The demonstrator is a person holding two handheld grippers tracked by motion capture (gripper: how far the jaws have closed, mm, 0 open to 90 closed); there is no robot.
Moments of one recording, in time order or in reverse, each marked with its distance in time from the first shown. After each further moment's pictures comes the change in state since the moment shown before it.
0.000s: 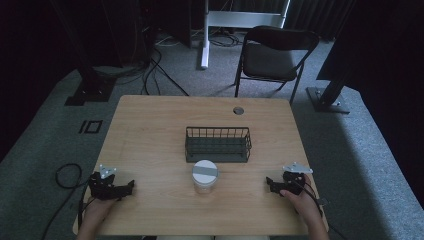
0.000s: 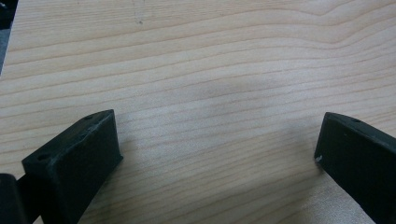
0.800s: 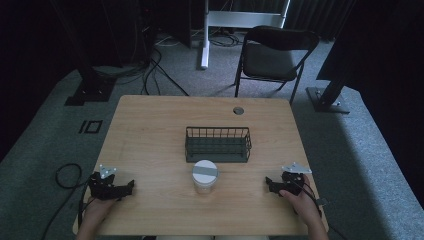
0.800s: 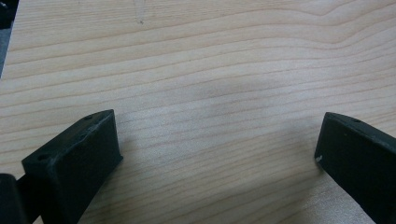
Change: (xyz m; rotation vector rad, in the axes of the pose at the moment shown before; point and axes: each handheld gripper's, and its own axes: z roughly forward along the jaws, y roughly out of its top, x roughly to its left) left arm 0.000 0.000 0.000 0.001 -0.002 0.001; right arm 0.004 0.000 0.000 -0.004 -0.013 0.007
